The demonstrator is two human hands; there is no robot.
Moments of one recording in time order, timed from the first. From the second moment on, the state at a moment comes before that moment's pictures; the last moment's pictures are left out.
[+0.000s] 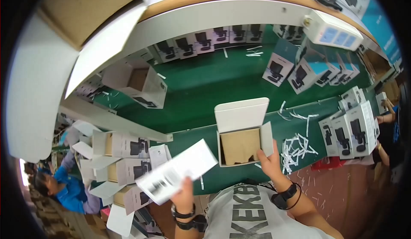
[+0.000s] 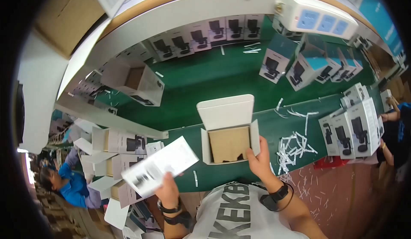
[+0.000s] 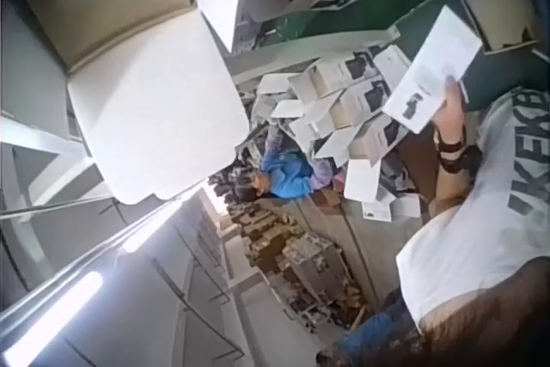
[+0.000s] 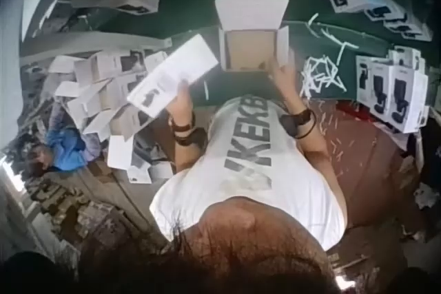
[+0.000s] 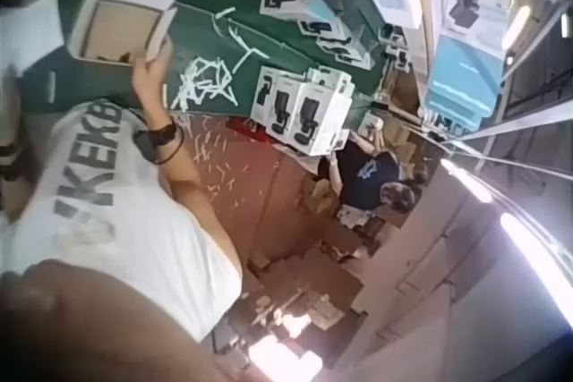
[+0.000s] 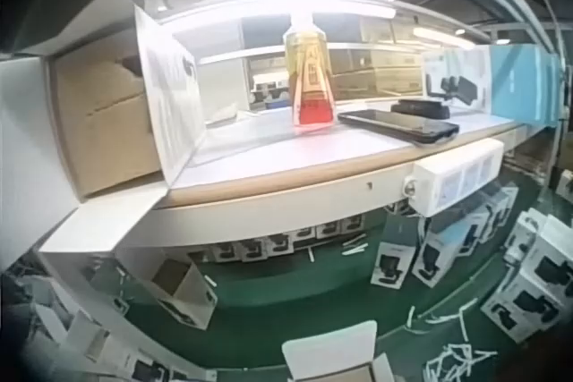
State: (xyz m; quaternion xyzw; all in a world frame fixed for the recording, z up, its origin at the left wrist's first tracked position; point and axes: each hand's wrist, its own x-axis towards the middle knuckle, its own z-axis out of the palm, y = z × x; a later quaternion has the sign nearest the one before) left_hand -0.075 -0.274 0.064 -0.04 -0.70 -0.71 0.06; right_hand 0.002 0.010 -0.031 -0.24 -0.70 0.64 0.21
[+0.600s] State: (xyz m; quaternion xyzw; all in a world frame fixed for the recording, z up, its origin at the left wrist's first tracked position) left_hand -0.081 -0.187 0.054 -0.18 -0.87 -0.47 0.02; right_hand 0.029 0.045 0.010 -0.19 -0.74 0.64 0.04
